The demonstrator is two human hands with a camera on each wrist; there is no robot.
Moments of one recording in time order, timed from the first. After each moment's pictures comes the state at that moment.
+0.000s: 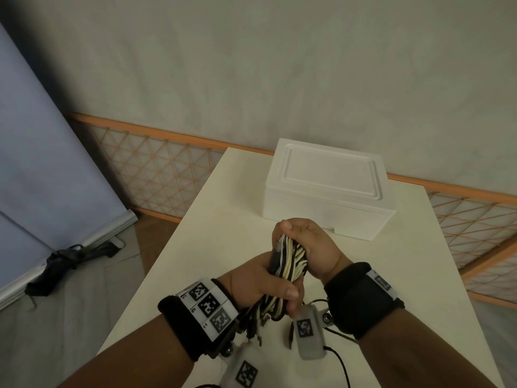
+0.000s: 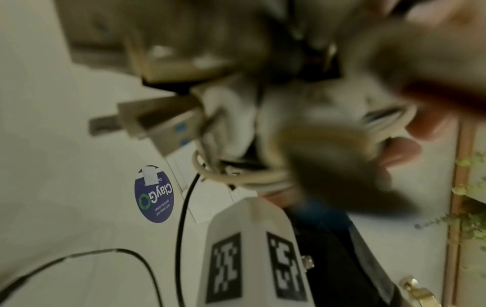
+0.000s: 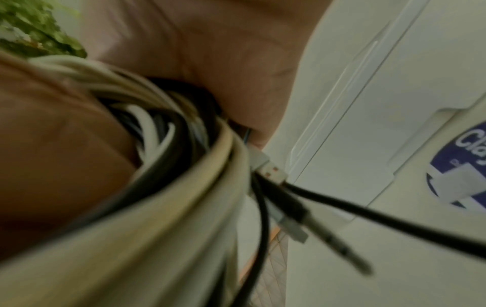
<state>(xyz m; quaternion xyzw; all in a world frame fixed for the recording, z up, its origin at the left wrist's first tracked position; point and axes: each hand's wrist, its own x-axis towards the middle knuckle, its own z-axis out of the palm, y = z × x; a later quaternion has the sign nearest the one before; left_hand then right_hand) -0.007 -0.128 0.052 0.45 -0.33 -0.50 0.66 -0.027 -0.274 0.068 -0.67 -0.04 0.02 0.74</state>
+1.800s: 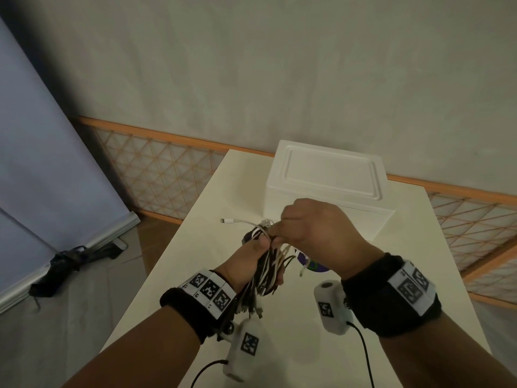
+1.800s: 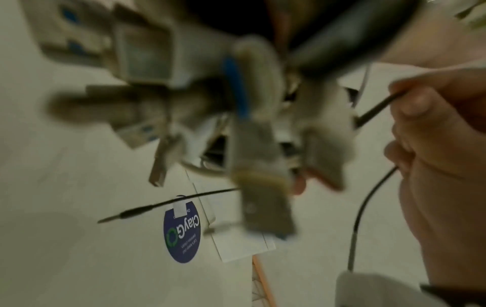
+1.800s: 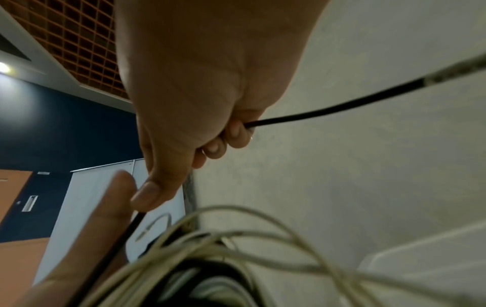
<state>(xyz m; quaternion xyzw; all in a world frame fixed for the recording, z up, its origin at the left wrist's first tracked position) 0.008 -0.130 0.041 0.56 -0.16 -0.41 0.70 -0.032 -0.288 0.108 -0.92 -0.29 -0.27 0.05</state>
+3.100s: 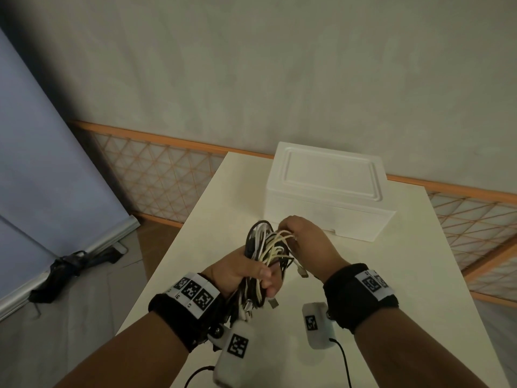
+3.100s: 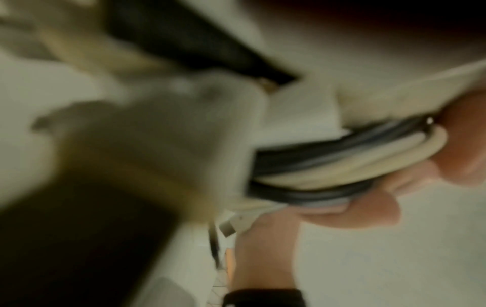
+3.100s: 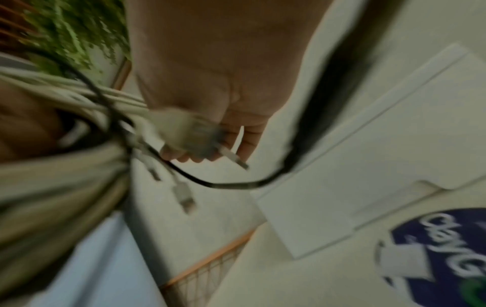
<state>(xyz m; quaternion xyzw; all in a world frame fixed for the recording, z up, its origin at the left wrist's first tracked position) 0.018 -0.113 0.040 0.40 -0.28 -0.52 0.70 -0.011 -0.296 0.030 -0.94 -0.03 -0.10 0.33</state>
